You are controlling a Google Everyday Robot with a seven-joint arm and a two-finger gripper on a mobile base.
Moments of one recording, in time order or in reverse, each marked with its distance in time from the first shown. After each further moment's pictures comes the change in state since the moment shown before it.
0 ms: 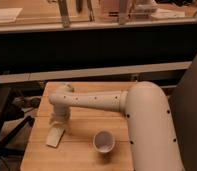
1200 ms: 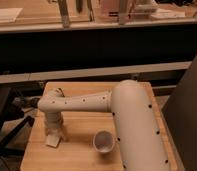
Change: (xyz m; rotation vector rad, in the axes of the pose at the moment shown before) arm -0.038 -0.004 0.029 -0.104 -0.045 -0.051
